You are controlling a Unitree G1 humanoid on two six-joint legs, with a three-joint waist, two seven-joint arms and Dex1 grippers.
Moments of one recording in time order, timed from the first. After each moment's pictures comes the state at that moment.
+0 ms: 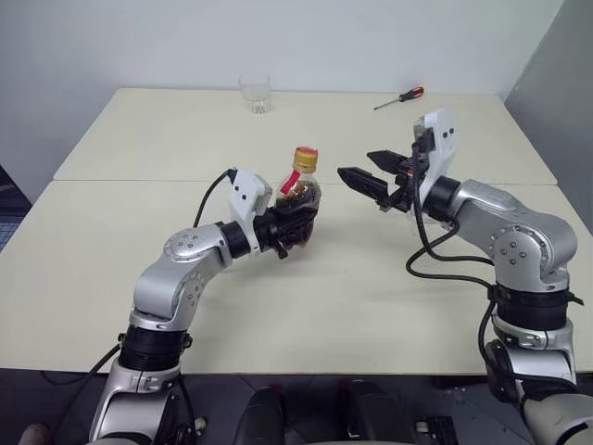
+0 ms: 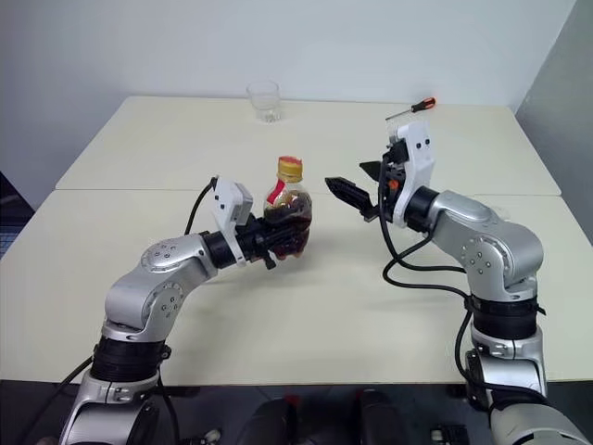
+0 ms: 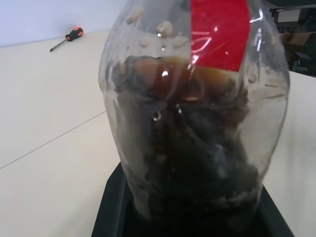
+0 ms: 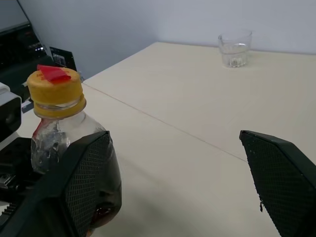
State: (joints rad) left arm -0.47 0.44 -0.03 -0.19 -0.45 0.58 -0.71; right arm -0.72 -0.39 -0.10 -0.27 0.72 1.00 0.40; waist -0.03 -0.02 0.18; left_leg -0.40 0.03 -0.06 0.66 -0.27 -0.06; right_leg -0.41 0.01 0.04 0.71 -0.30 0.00
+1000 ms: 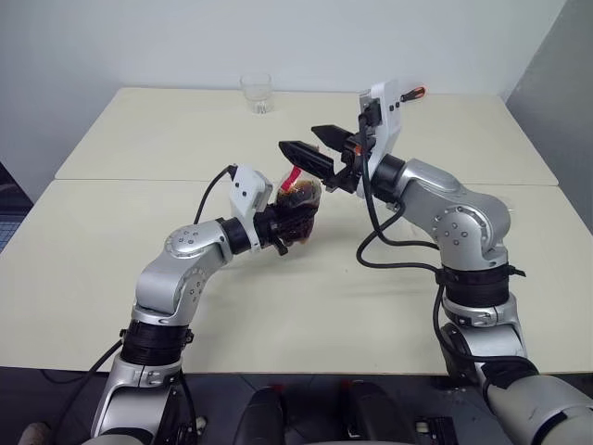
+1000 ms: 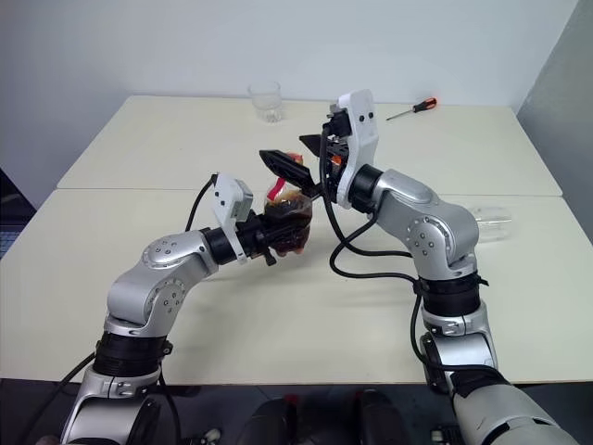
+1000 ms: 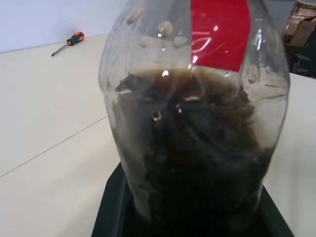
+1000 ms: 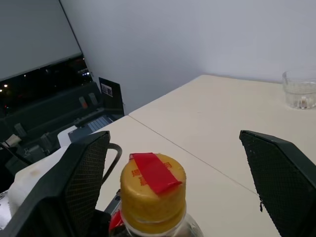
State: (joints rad) left arm -0.50 0.43 -0.03 -0.16 -0.44 0.56 -0.73; right arm -0.88 -0.17 0.00 -0.13 0.65 0.86 0.37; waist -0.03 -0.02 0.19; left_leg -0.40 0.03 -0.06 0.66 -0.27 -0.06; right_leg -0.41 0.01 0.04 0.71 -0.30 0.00
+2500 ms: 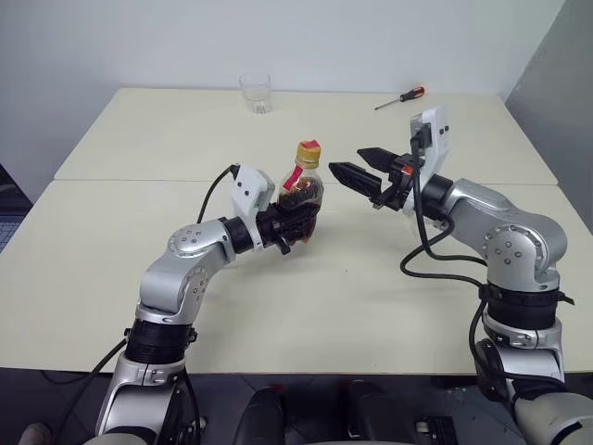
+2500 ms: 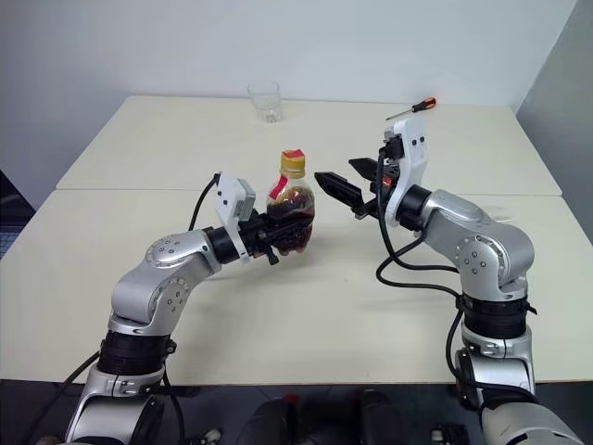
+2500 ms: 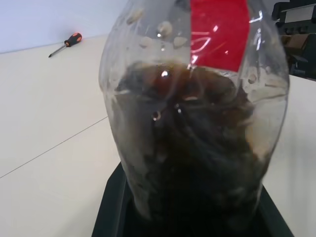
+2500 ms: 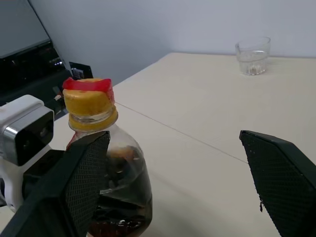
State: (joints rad) left arm -0.51 0.42 -0.03 -0.15 -0.43 0.54 -0.73; right arm -0.74 -0.33 -0.11 -0.26 0.74 0.98 0.38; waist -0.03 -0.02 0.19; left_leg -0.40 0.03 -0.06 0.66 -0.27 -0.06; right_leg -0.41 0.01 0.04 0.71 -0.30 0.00
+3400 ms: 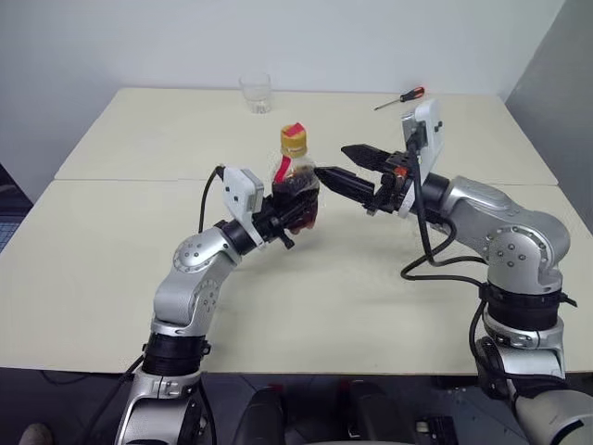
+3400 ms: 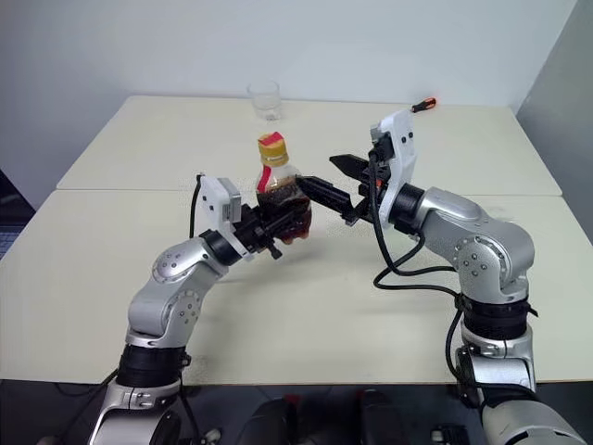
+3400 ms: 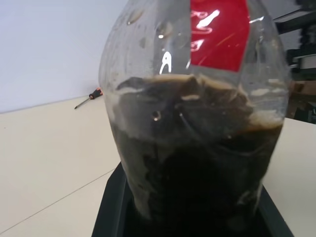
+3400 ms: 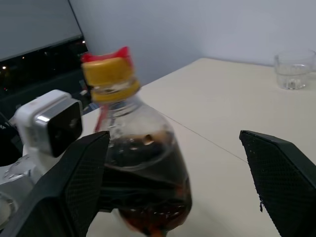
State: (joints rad) left arm -0.45 0.31 0.01 -0.12 -0.43 0.30 -0.69; right arm -0.75 -0.35 -0.07 -0.35 0.79 1.00 0.44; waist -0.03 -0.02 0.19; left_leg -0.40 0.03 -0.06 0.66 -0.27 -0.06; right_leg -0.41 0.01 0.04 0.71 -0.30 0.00
